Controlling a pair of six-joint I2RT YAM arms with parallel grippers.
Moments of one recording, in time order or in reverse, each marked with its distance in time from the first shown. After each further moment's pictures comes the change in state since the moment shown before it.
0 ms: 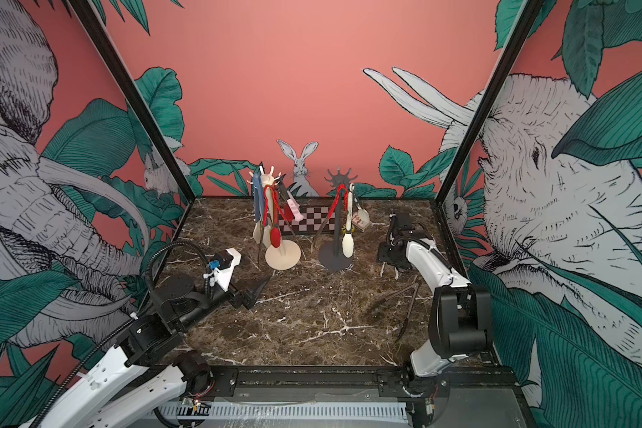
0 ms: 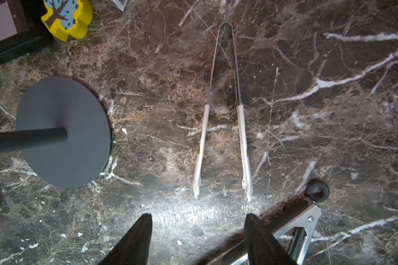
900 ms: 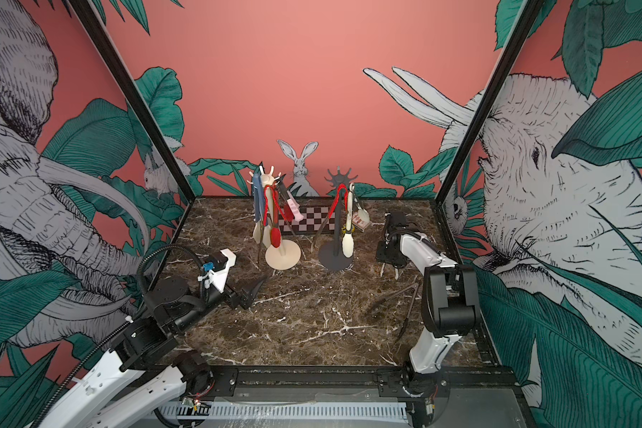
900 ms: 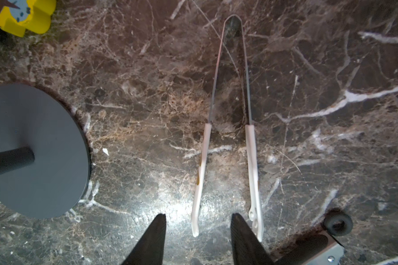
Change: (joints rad) left arm 0.000 -0.037 0.000 -0.007 -0.023 0.015; right arm 0.000 0.161 0.052 0.039 0.008 -0.006
